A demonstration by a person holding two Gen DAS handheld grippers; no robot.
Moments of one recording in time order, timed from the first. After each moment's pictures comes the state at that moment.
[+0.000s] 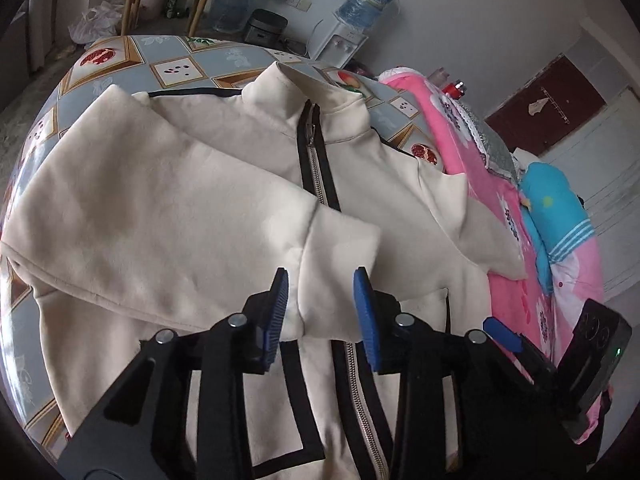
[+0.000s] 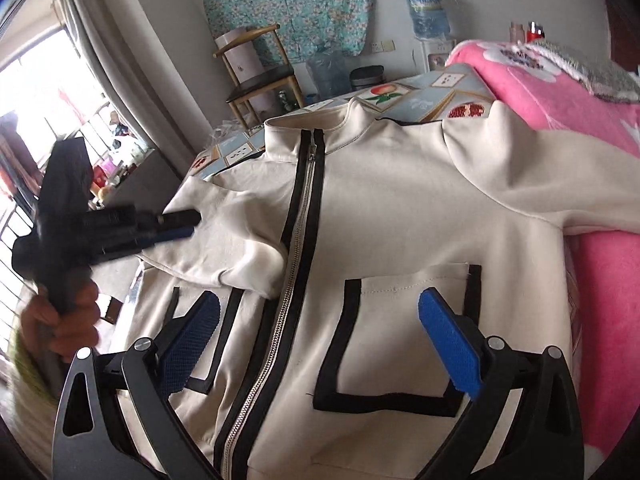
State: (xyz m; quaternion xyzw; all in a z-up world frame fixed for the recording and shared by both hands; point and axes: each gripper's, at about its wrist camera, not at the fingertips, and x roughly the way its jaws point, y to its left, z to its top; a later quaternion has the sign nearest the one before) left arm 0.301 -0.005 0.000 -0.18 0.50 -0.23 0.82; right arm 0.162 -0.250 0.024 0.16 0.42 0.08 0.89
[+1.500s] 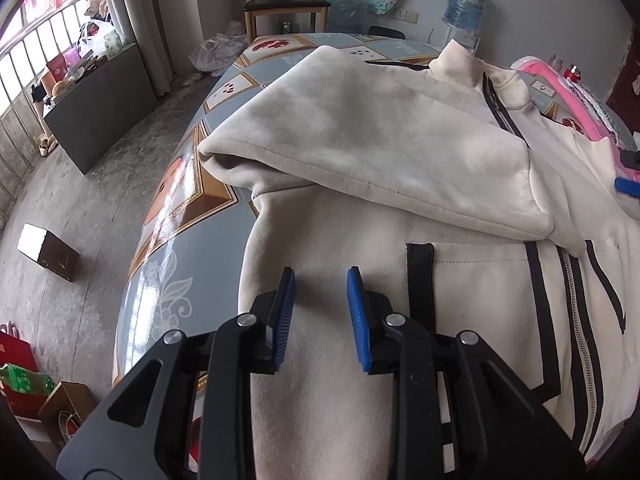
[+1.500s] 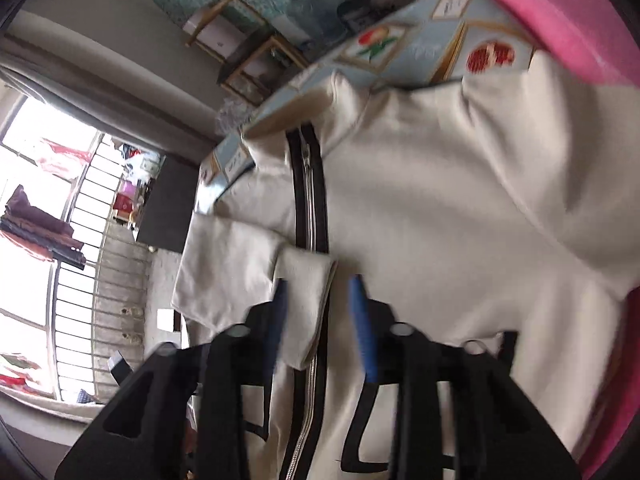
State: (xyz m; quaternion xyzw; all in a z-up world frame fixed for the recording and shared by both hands) left arm 0.243 0.084 -0.054 -0.03 0.49 0.01 0.87; right arm 0.283 -0.267 -0.006 0.29 0.54 0.12 0.78
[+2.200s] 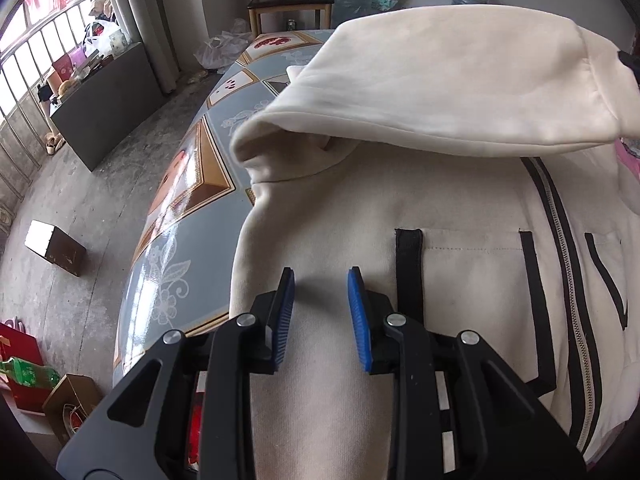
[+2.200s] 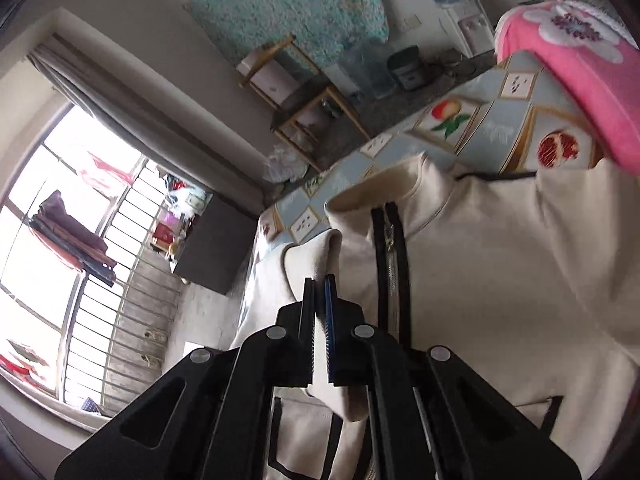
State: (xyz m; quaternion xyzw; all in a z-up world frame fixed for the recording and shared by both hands) left arm 0.234 0.075 -0.051 -0.02 0.50 0.03 0.87; right arm 0.295 -0.271 0.087 0.30 0.40 0.14 0.85
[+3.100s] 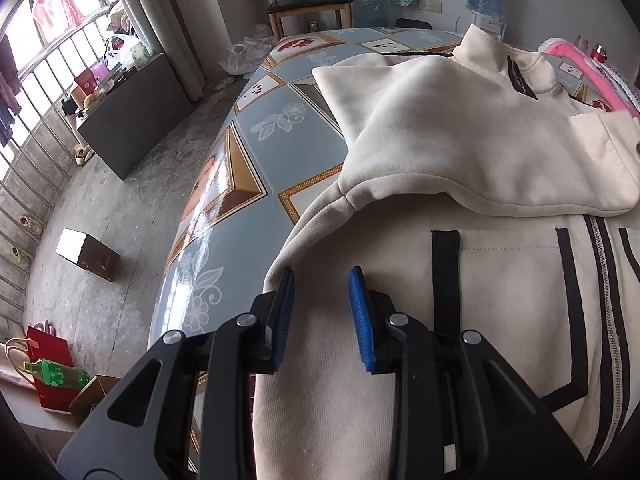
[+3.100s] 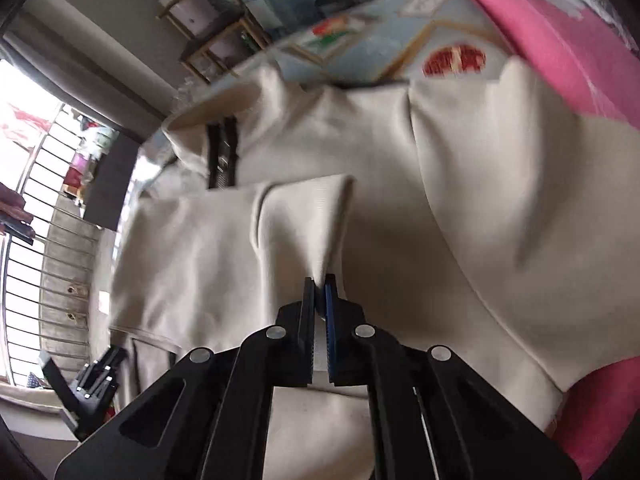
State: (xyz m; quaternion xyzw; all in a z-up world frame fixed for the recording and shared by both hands) left arm 0.239 0.072 -0.053 0.02 0.50 0.08 0.86; right arm 0.299 -0.317 0.021 0.22 0.51 0.08 0.83
